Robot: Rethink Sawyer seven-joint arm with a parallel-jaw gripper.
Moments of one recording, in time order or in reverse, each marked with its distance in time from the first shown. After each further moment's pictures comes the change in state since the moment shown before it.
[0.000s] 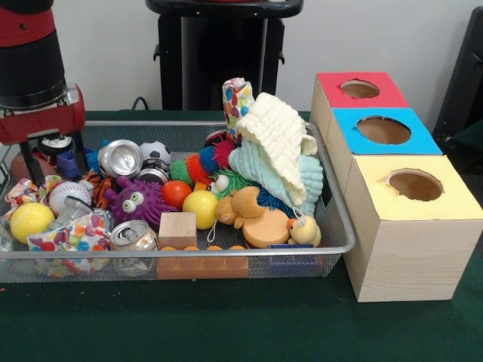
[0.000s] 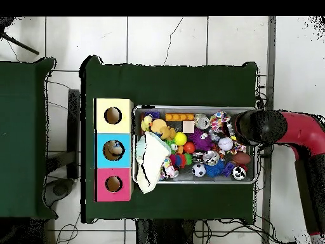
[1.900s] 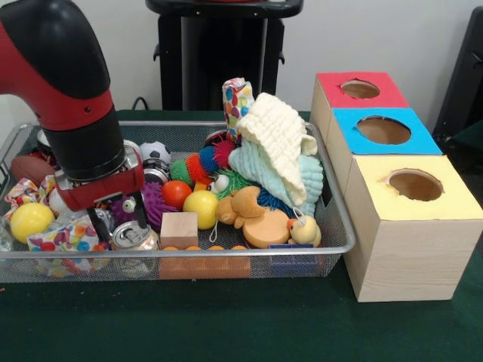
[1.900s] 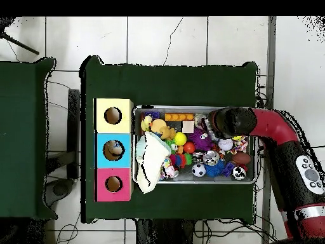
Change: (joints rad) arm 0.066 0.188 -0.001 -0.078 -0.011 -0.073 0.000
